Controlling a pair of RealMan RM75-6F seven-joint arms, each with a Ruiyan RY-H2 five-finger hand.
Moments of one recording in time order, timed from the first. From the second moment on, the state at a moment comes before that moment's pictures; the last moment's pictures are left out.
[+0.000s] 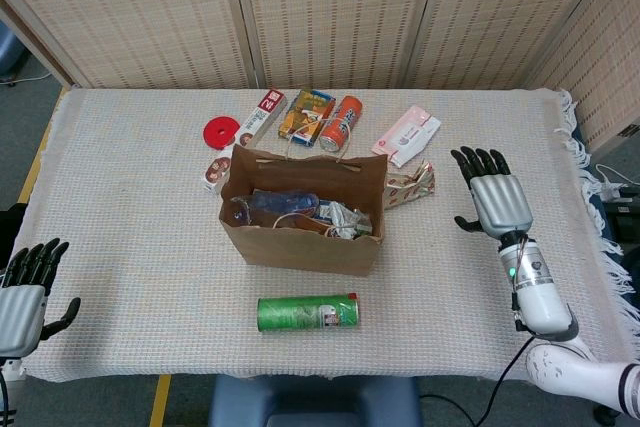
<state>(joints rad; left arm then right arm) -0.09 -1.15 -0.05 -1.59 1.48 1.49 0.06 0.61 -1.16 0.25 -1.74 -0.90 1.07 -0.48</state>
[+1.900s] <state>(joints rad) -0.09 -1.15 -0.05 -1.59 1.49 1.50 0.04 0.77 -1.38 0.33 -1.49 -0.84 1.08 -0.48</state>
